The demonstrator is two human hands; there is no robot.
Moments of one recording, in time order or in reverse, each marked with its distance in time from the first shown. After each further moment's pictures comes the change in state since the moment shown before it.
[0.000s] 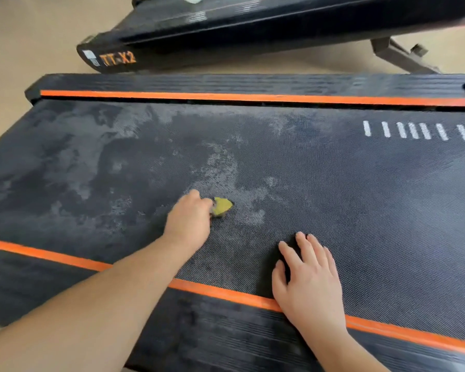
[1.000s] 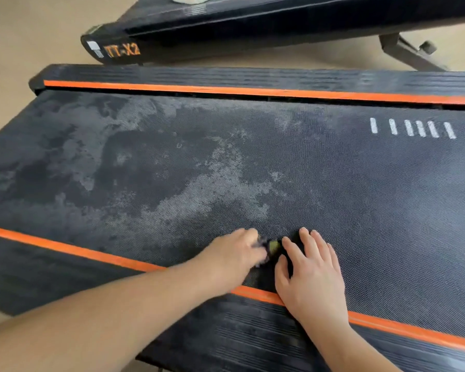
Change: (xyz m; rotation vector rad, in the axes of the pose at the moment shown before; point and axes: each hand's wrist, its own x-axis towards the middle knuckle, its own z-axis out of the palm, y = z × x) left_hand -0.060 0.062 -0.002 -0.036 -0.288 0.589; right_hand 0.001 -0.002 -0.002 -0.008 0.002 0.001
